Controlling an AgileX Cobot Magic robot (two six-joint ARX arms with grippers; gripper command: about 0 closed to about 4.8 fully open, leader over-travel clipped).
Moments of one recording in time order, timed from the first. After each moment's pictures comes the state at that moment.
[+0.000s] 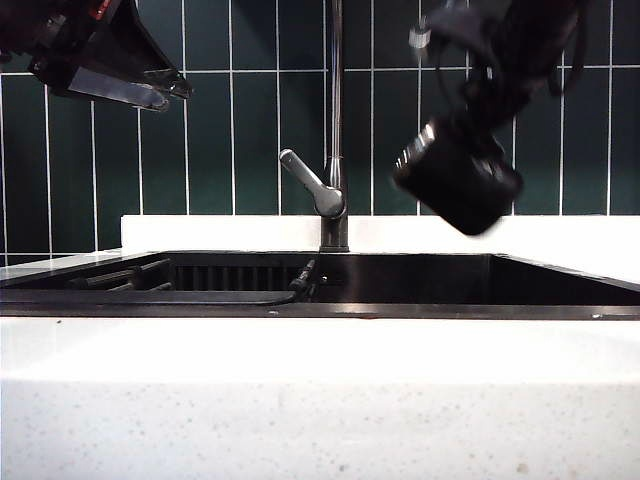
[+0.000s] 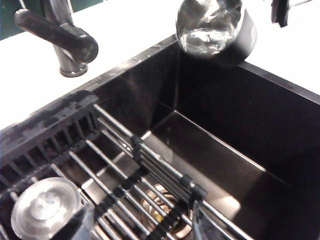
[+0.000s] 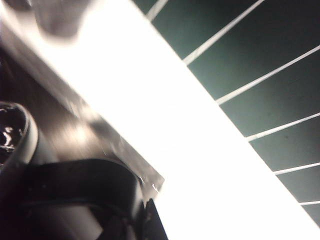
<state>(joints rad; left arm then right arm) -0.27 1.11 0.81 -0.11 0.53 0.27 0.31 1.57 1.22 -0.08 0.23 -0.72</state>
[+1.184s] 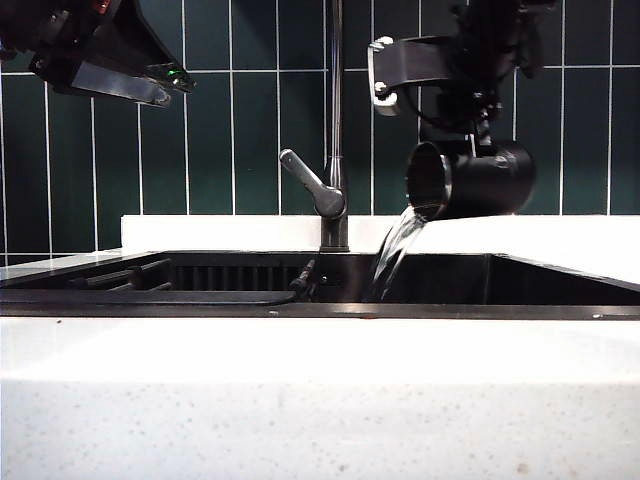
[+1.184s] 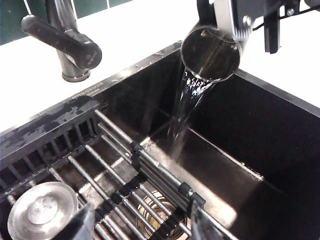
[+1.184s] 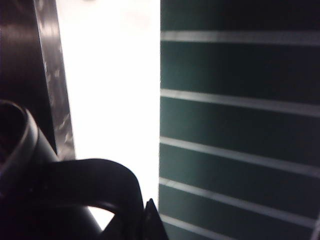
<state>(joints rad) -0.27 1.11 0.81 -0.08 0.53 0.23 0.42 1.61 1.22 0.05 0.38 -1.45</state>
